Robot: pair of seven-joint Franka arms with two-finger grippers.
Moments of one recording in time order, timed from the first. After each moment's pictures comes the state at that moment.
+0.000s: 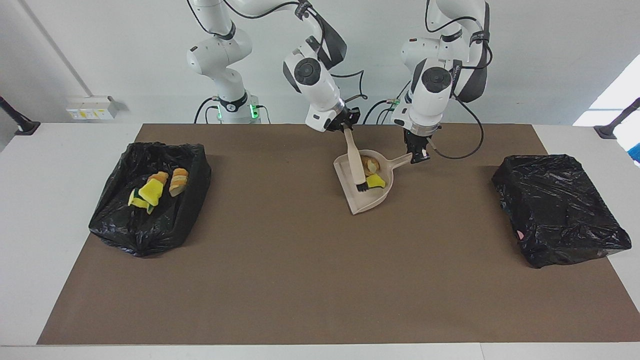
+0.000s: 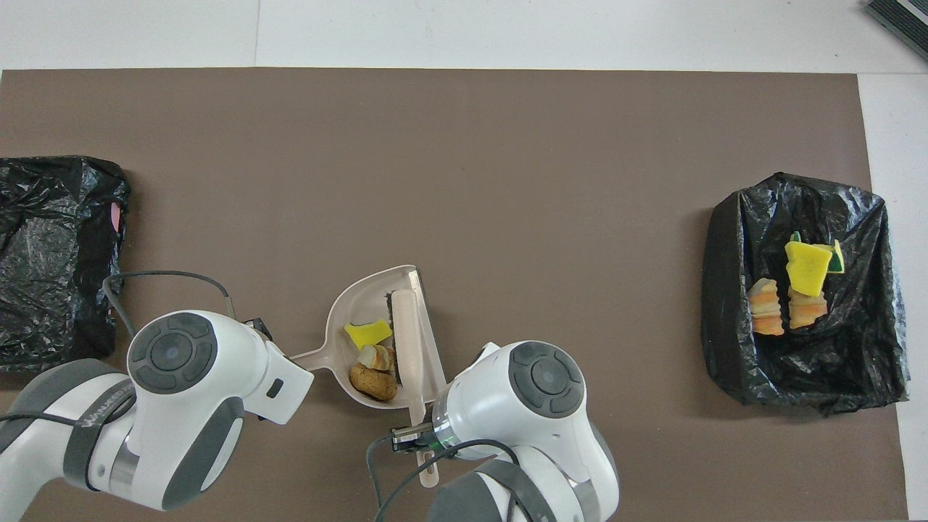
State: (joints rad) left arm -0.24 -0.21 -0.16 -2.43 0.02 2.10 0.94; right arm 0.66 0.01 0.08 -2.15 0.58 2.08 0.32
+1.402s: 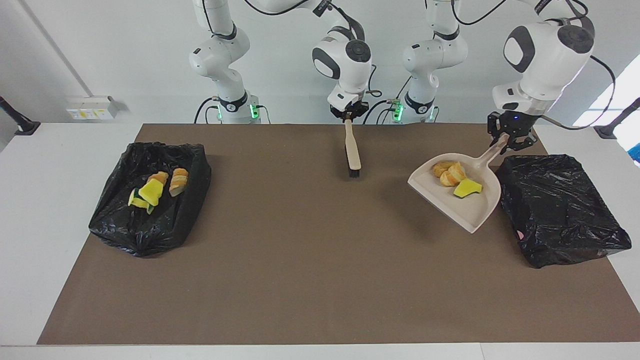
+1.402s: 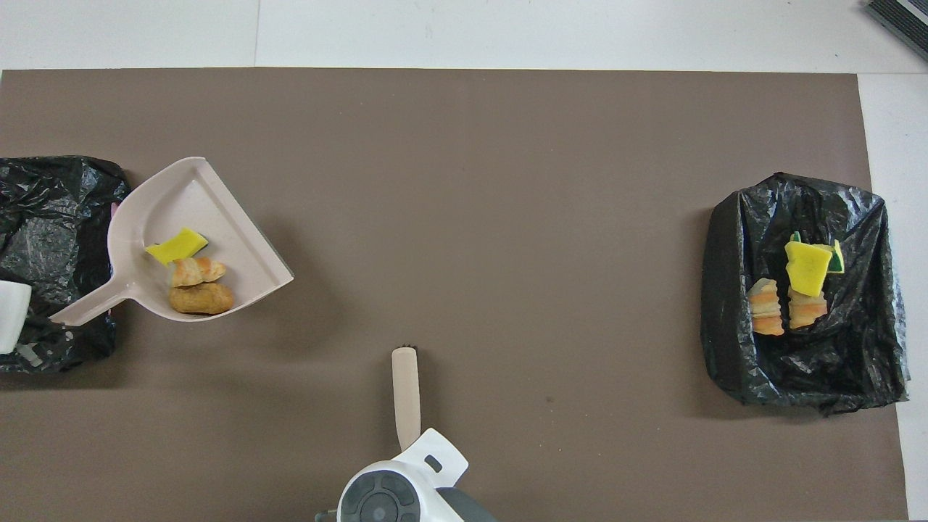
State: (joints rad) left arm 0.26 -0.23 -0.12 -2.10 0.02 1.85 1.10; right arm 0.93 0.10 0.10 -2.13 0.24 2.09 0.87
